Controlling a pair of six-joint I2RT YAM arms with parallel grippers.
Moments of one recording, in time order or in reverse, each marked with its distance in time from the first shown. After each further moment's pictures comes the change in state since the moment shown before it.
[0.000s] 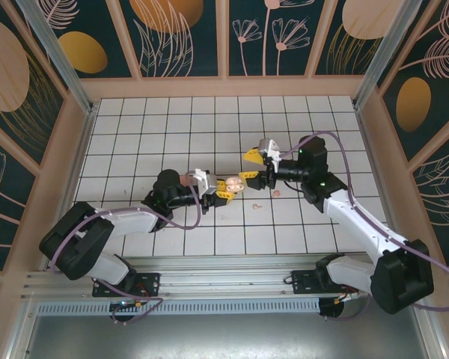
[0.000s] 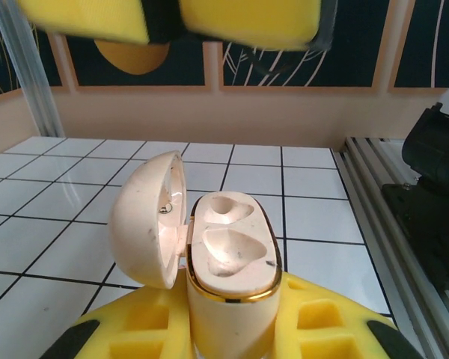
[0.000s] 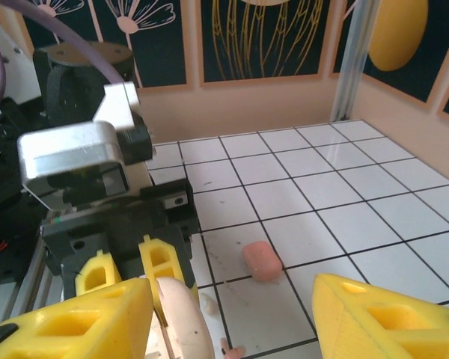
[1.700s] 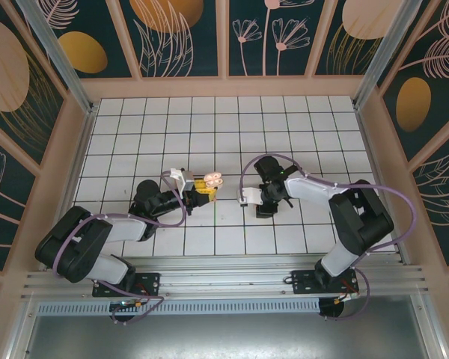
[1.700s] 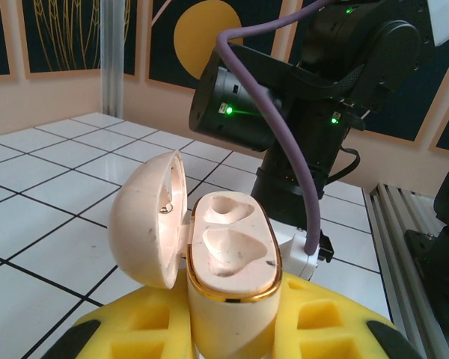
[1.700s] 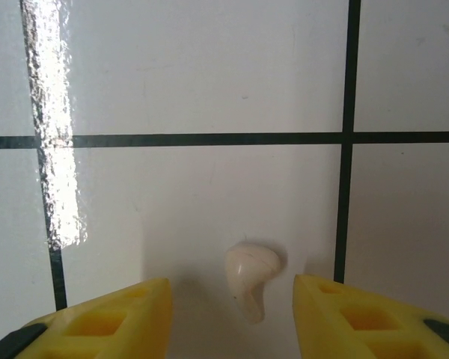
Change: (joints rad) left arm 0.149 -0.043 -0.194 0.247 -0.021 -0.257; right arm 0.165 0.491 0.124 -0.705 0.703 -0.778
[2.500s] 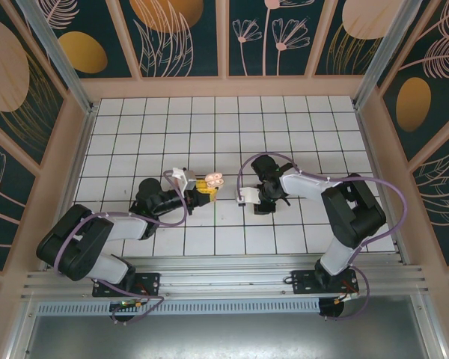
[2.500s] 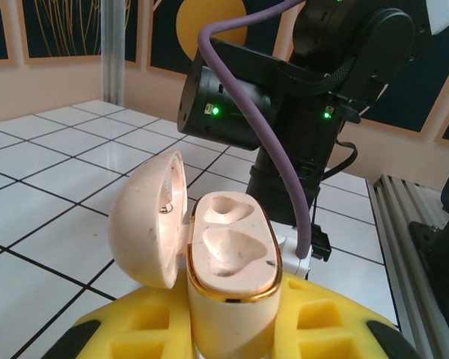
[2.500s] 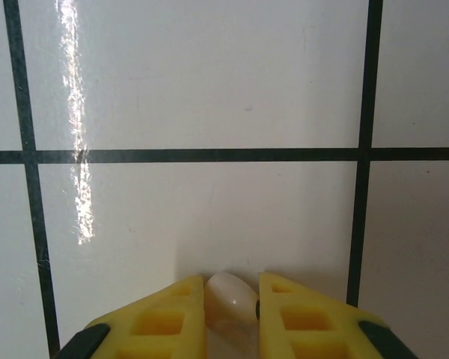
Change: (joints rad) left arm 0.000 0.015 0.019 -0.051 0.000 0.028; right arm -0.001 0.066 0.043 -0.024 -0.016 0.002
